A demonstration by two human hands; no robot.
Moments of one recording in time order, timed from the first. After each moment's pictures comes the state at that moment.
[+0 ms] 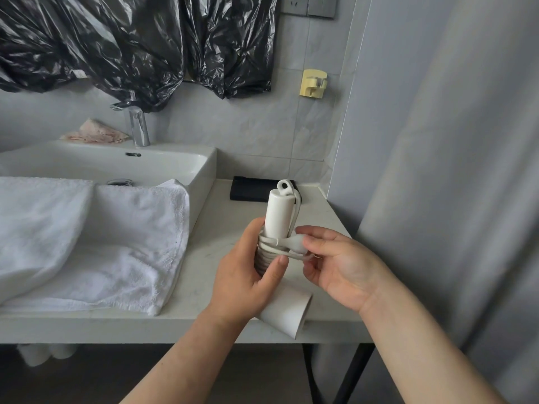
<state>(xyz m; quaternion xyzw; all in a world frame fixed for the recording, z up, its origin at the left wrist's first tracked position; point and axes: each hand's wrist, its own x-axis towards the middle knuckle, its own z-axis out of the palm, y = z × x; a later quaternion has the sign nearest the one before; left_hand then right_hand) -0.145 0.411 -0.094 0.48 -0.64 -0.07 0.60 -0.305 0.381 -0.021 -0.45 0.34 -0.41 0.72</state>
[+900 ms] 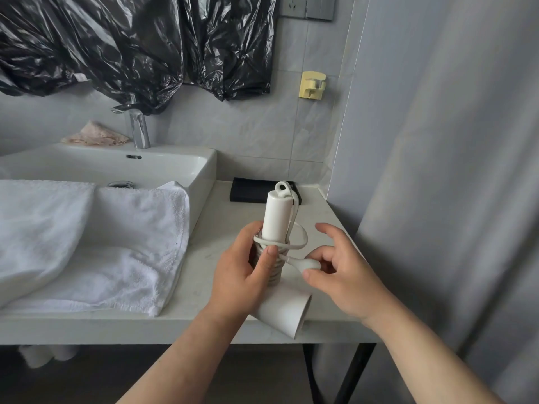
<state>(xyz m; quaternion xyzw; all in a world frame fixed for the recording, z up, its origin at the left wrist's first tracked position) -0.145 0.410 -0.091 0.47 -0.60 -0.11 0.63 -0.329 0.382 -0.051 -0.75 0.40 -0.36 0.38</state>
